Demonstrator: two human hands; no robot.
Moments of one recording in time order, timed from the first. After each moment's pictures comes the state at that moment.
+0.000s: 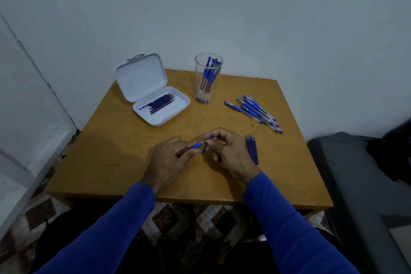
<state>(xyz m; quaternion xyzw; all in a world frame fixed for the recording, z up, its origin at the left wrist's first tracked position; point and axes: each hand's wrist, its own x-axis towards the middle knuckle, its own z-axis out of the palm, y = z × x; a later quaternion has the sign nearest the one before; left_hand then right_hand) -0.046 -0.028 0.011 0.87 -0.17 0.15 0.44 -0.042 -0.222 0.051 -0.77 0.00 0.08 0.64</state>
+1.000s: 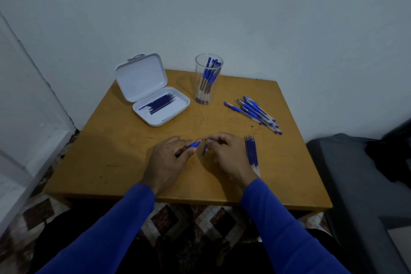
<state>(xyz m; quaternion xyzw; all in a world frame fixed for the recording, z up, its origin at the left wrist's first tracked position) -0.048 -0.029 0.011 0.88 -0.16 0.16 0.43 -0.046 -0.213 0.046 -0.83 0.04 0.01 0.55</state>
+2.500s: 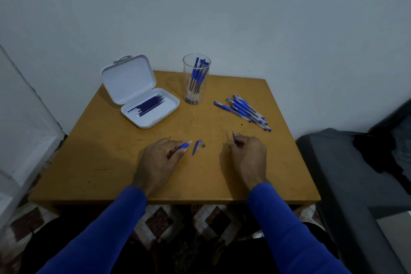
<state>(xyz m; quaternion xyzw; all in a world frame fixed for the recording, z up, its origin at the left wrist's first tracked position) -0.043 -0.029 0.003 0.88 -0.15 0.16 0.42 -0.050 -0.271 0.037 -0.92 0.19 -0.10 0.32</state>
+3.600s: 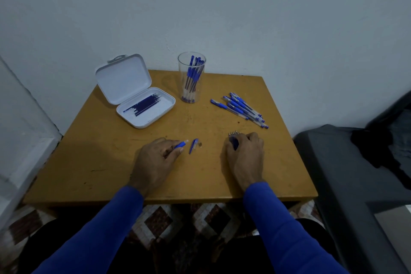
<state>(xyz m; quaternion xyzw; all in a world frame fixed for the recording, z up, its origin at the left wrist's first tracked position) -0.042 -0.030 0.002 0.88 -0.14 0.16 0.42 -0.054 -0.273 0.023 -0.96 0.17 -0.12 0.21</state>
